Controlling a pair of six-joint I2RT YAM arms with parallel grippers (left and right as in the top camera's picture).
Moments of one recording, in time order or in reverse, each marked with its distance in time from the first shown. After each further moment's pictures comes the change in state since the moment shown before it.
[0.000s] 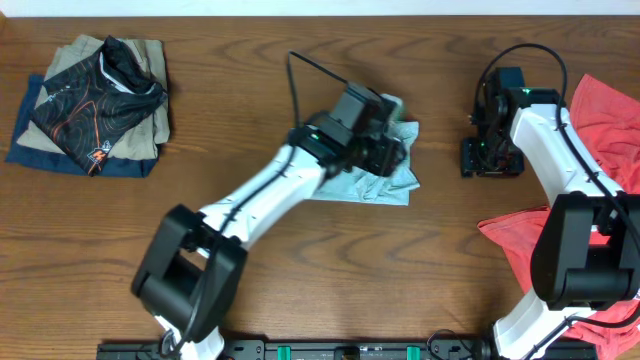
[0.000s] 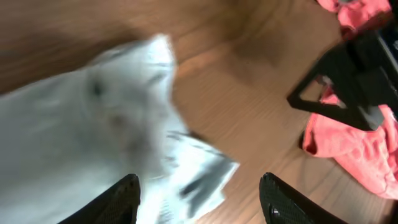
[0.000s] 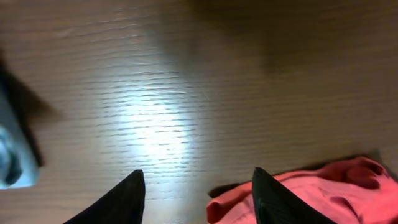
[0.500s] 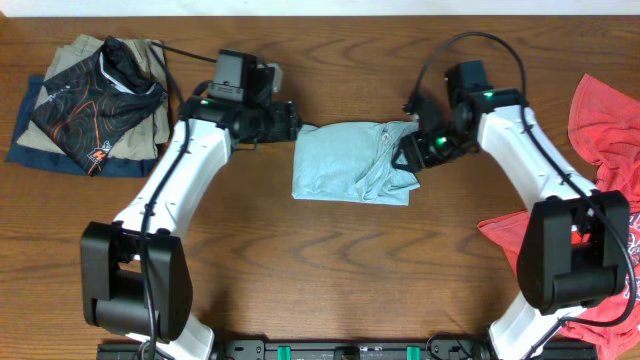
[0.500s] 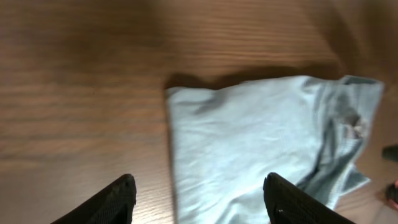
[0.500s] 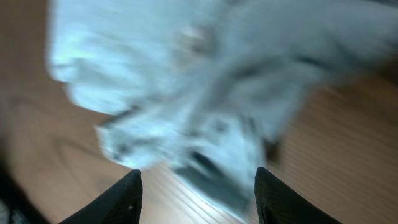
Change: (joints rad) left arm 0.409 -0.095 0.003 -0.296 -0.046 0.013; right arm 0.164 0.000 0.000 0.166 -0.515 -0.222
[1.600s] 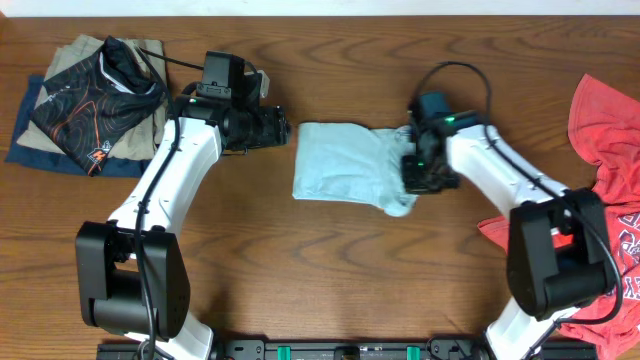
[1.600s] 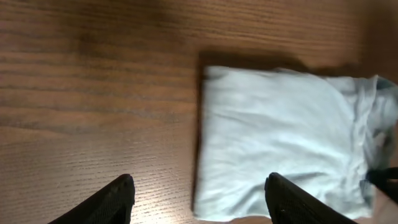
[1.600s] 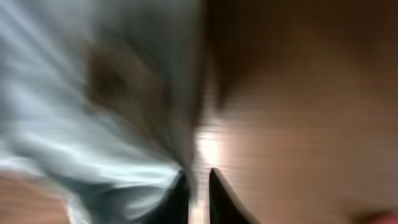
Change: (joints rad) left arm 0.036 0.003 0.000 -0.068 0.000 0.000; right arm 0.085 -0.005 -0.137 -0.031 0.475 0.467
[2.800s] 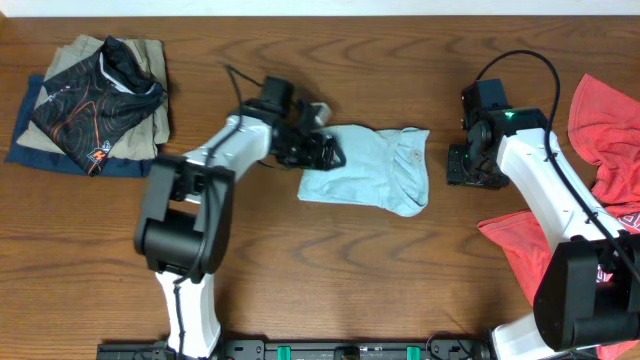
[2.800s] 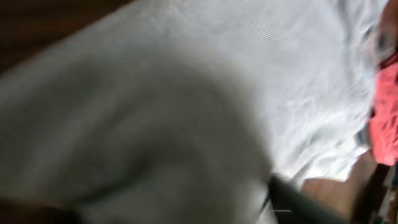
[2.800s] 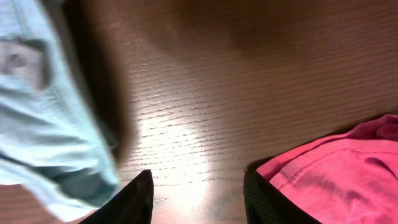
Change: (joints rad) left arm -0.153 0.333 0.002 0.180 0.349 0.172; right arm -0.138 -0.168 0.000 -0.078 0.115 0.011
